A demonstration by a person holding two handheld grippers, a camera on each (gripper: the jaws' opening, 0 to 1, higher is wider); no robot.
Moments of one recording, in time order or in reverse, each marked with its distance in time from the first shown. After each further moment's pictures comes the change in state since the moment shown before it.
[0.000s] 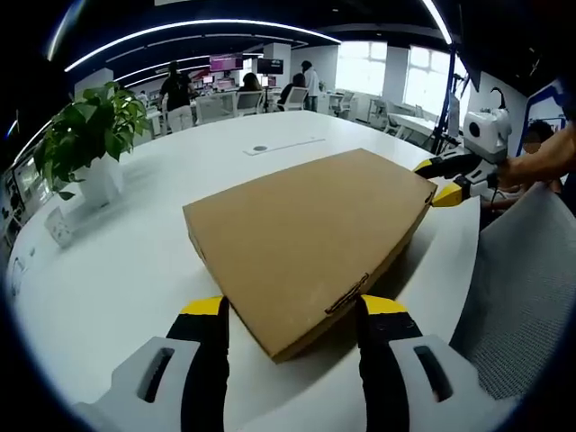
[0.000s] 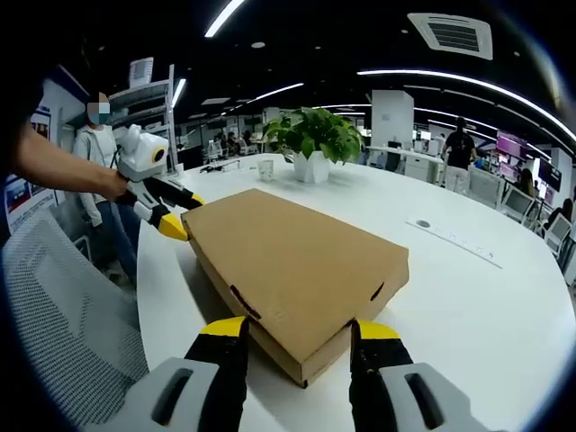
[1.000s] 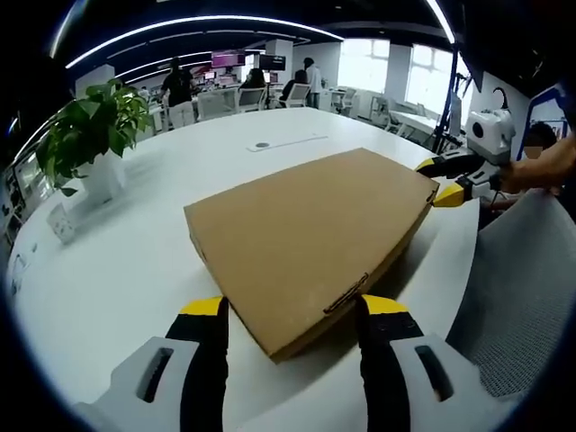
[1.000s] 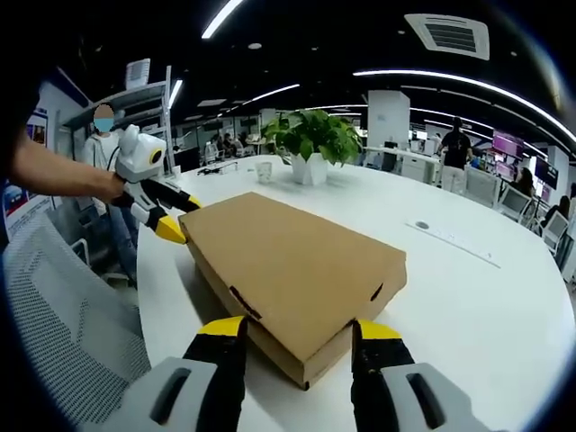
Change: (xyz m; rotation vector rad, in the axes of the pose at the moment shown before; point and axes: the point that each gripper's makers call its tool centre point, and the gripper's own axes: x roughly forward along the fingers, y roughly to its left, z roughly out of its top) left arm -0.008 0.001 0.002 -0.017 0.014 0.006; right arm -0.002 0.004 0.007 0.017 -0.009 -0.020
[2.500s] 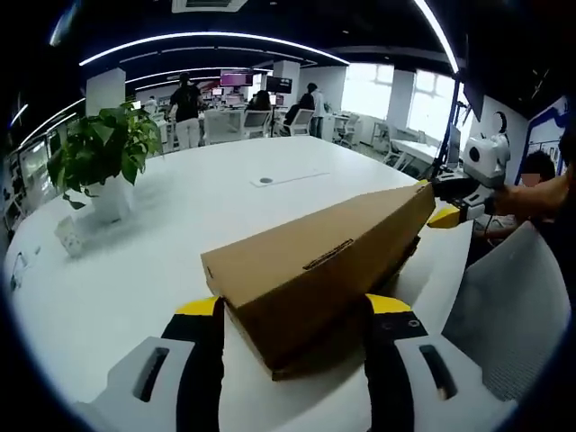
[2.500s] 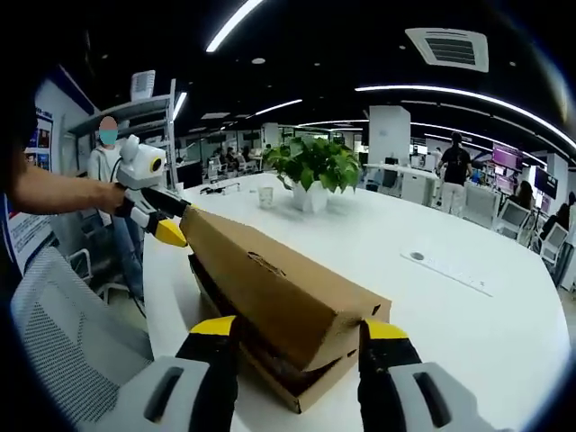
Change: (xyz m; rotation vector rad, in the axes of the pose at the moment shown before) left arm -0.032 0.003 0.055 -0.037 -0.117 -0.004; right arm -0.020 -0.005 0.059 -0.027 -0.079 0.005
